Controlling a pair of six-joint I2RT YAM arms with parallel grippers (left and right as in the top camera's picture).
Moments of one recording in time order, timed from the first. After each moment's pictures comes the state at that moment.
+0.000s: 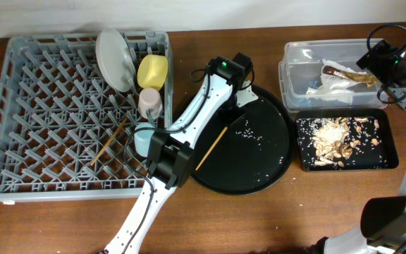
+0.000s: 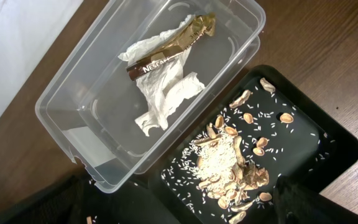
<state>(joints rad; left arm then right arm) -0.62 2.82 2.79 -1.55 0.17 0.35 -0.33 1.73 1.90 -1.22 0.03 0.55</state>
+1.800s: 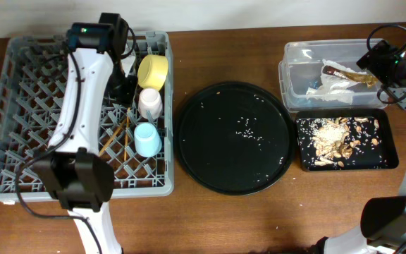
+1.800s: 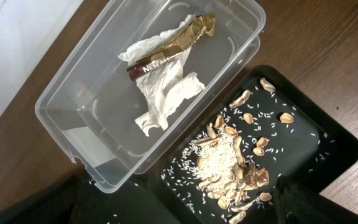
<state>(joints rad) -0.12 2.12 2.21 -1.63 -0.14 0.07 -0.33 1.73 1.90 -1.22 0.03 0.55</state>
